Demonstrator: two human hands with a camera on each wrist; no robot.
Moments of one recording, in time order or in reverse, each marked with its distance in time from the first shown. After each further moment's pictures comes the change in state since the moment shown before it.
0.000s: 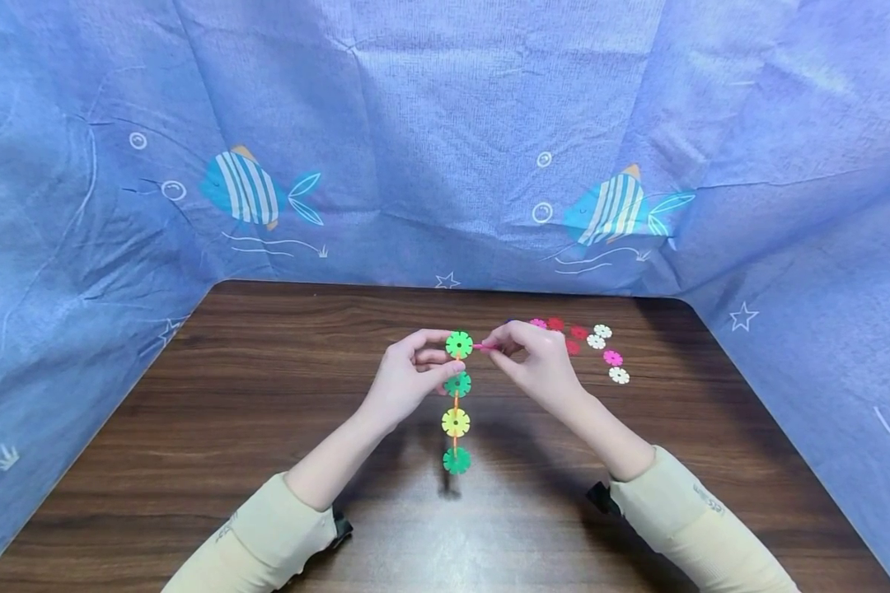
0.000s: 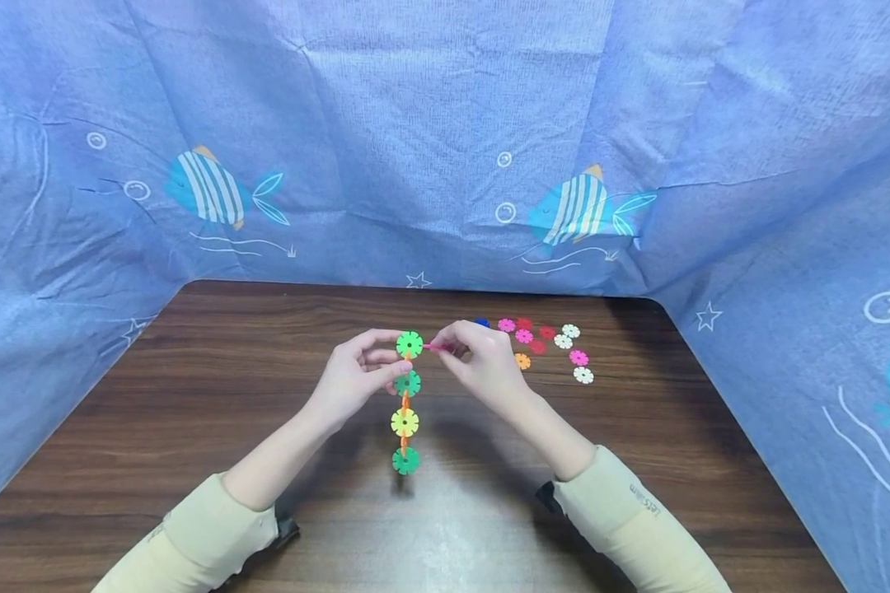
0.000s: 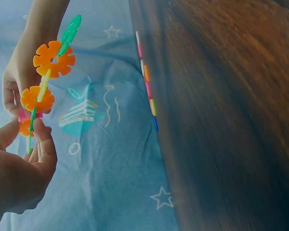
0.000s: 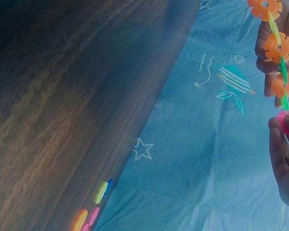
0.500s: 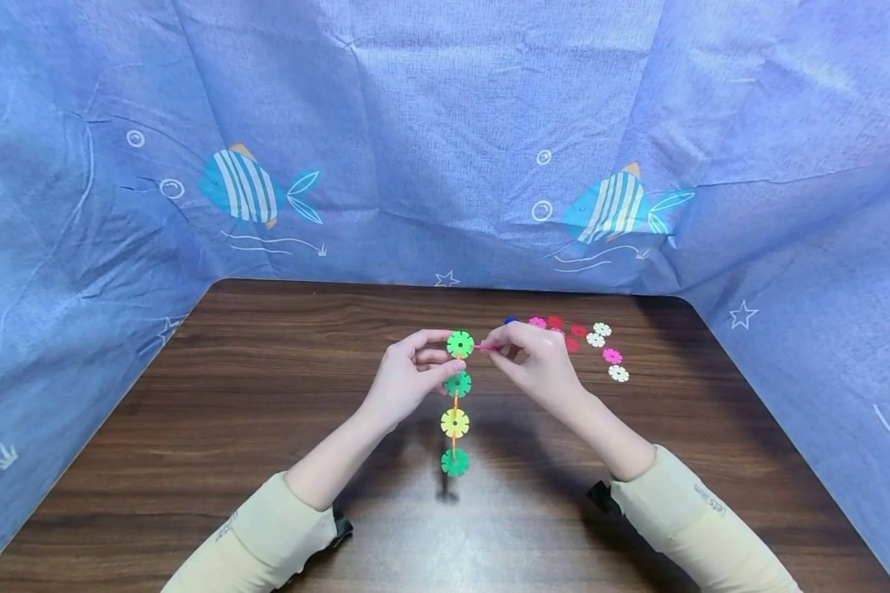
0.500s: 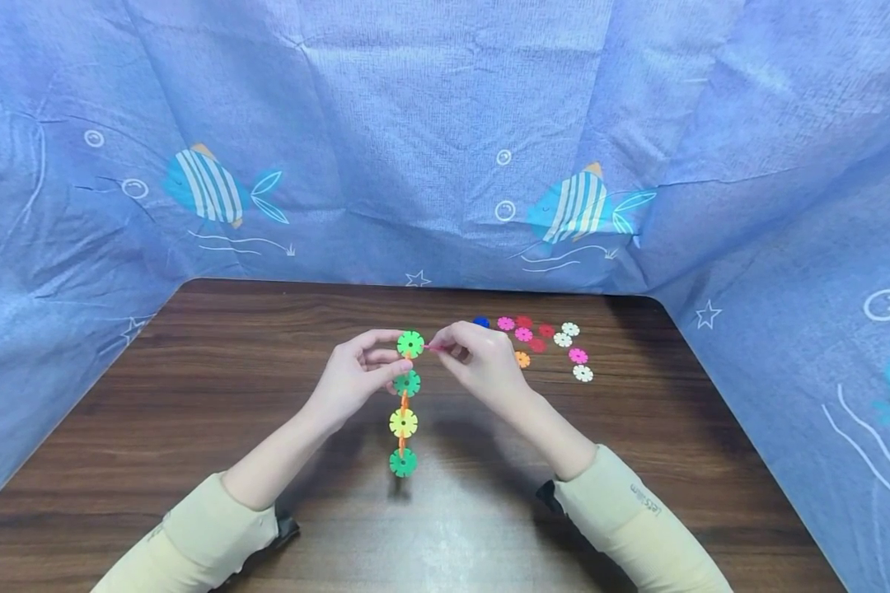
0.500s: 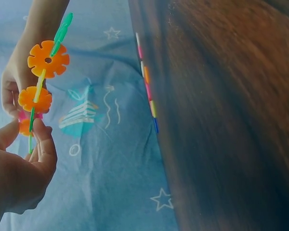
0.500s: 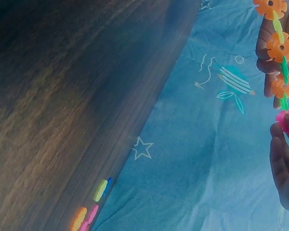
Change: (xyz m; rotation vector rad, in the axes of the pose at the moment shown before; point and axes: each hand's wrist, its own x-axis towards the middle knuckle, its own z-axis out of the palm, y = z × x) left_hand 0.000 0.000 0.002 0.002 0.004 0.004; right_hand -0.002 0.000 0.001 -0.034 0.019 -0.055
